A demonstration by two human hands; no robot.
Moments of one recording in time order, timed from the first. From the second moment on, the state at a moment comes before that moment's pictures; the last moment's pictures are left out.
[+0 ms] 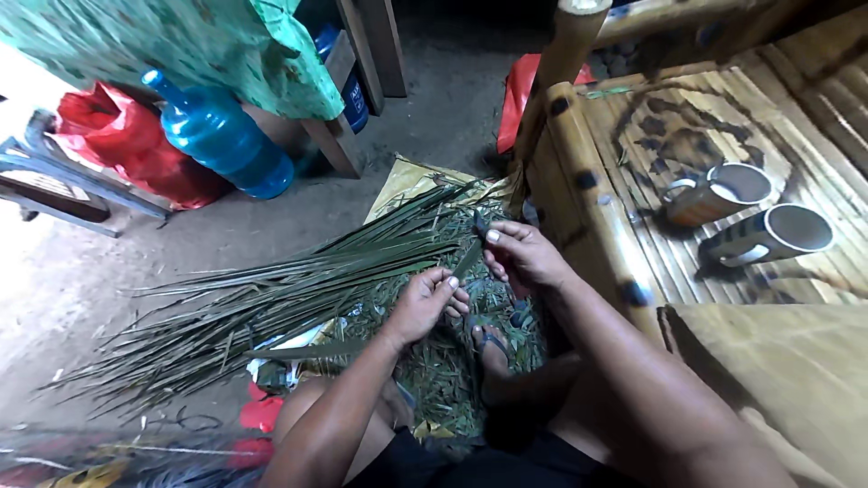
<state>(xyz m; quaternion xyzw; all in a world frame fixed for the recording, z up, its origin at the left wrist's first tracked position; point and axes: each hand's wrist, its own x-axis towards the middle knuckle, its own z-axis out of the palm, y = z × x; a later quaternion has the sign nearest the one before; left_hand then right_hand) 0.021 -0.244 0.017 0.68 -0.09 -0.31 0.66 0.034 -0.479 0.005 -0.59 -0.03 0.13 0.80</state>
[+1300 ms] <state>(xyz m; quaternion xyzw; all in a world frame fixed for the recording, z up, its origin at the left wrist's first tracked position) 0.023 -0.228 0.027 0.56 -0.07 -0.40 0.72 0.039 -0.503 0.014 -0.60 -0.04 0.12 0.79</state>
